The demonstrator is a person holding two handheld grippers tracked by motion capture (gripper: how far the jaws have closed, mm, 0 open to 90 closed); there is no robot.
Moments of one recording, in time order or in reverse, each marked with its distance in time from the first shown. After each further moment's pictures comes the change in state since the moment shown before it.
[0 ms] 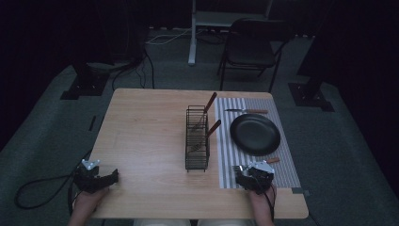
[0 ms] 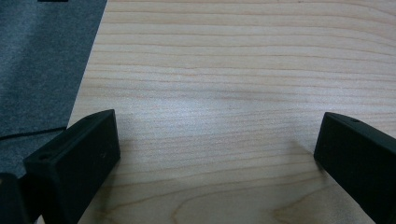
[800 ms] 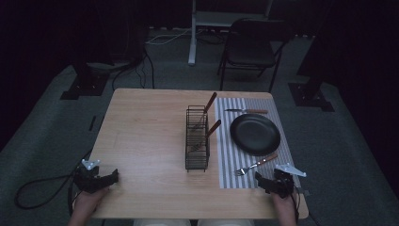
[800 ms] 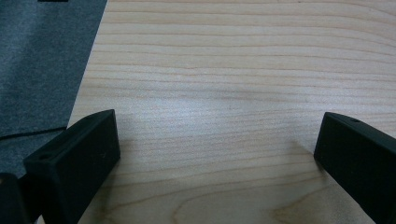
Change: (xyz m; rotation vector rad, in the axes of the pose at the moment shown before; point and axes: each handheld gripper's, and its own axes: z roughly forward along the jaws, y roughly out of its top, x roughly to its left) left arm 0.000 0.000 0.000 0.000 0.000 0.000; right arm -0.079 -0.012 -0.019 -0.032 0.177 0.068
